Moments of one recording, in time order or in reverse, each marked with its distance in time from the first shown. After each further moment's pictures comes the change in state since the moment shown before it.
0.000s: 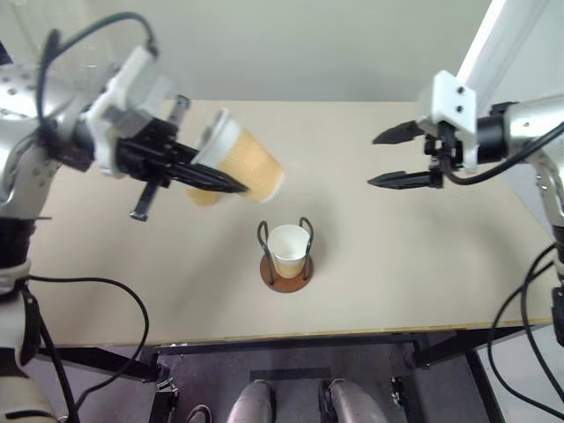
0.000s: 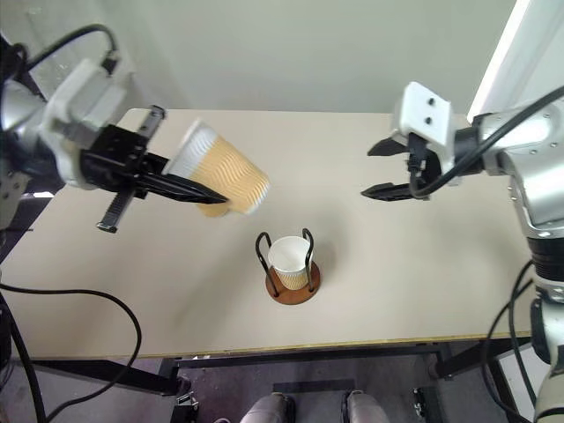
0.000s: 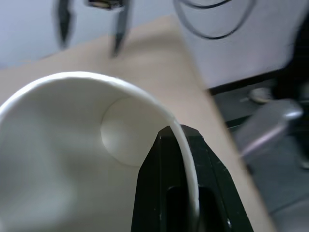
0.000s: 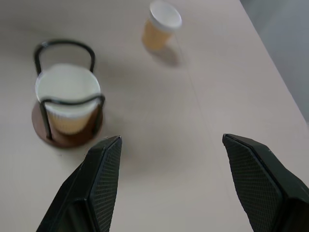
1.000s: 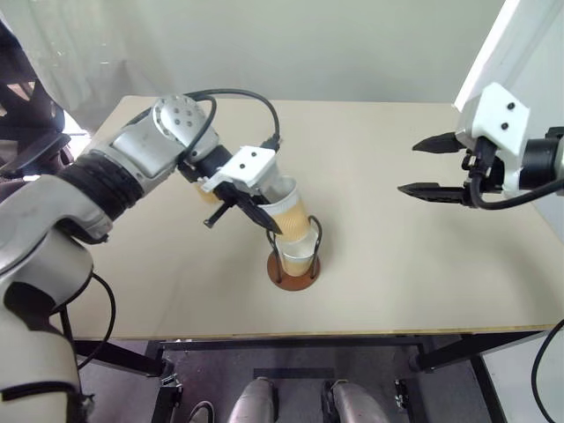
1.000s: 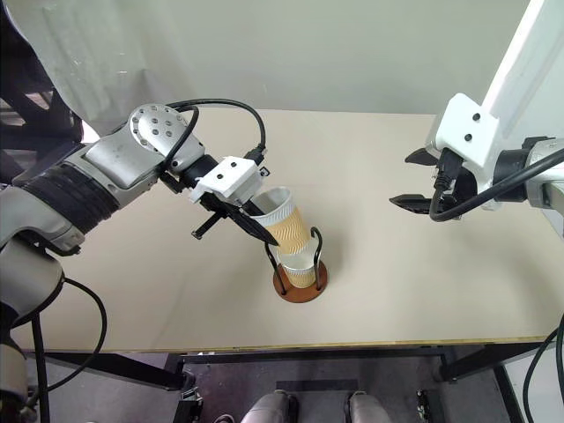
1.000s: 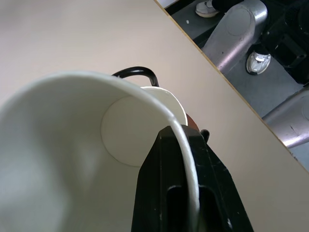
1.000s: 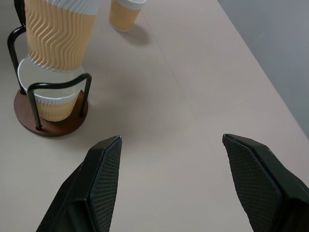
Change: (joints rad) left arm -0.379 -0.224 -0.890 0.464 0.021 -0.661 -0.001; right arm 0.212 -0.144 -0.187 -0.345 0.132 0.271 -0.192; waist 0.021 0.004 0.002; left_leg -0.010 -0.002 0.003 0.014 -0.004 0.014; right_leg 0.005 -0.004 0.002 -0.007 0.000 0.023
